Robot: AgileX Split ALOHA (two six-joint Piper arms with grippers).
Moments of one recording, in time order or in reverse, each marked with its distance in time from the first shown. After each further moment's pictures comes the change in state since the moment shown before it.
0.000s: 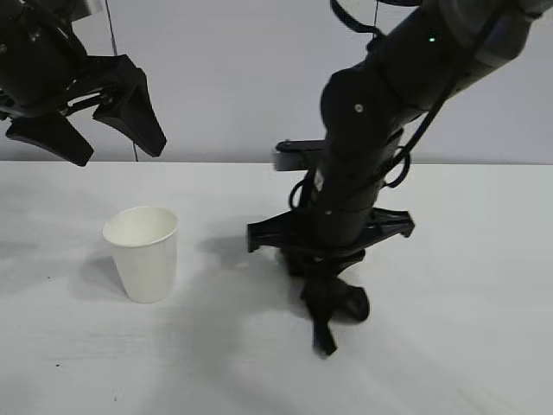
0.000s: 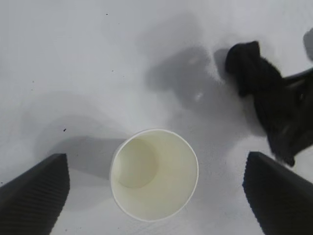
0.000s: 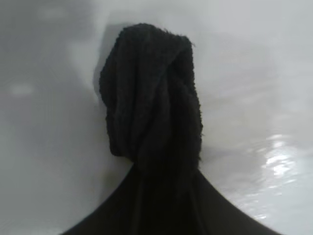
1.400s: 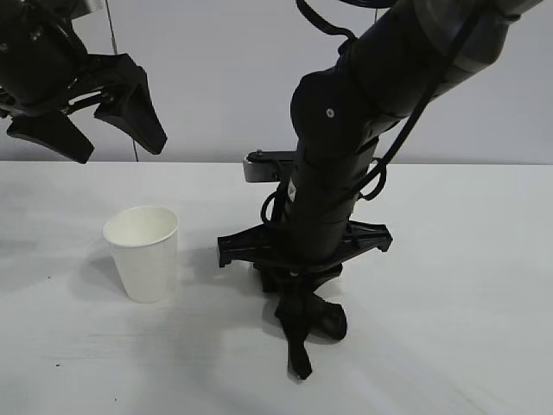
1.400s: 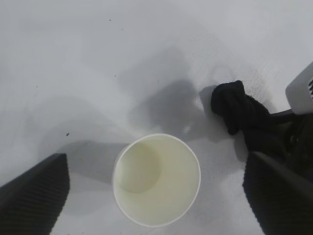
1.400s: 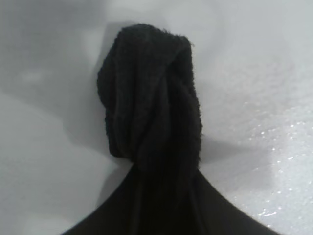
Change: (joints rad) left arm 0.000 0.000 0.000 0.000 -0.018 0.000; right arm -0.029 0.001 -0.001 0.042 0.013 -0.028
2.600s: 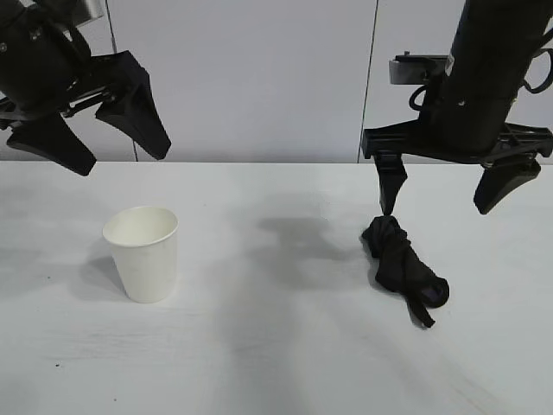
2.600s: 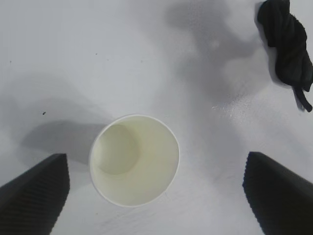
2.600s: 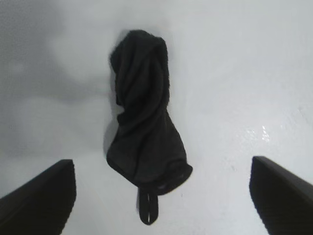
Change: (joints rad) left arm 0.000 0.000 0.000 -0.033 0.072 -0.084; right arm -0.291 -0.300 0.040 0.072 0.297 -0.156
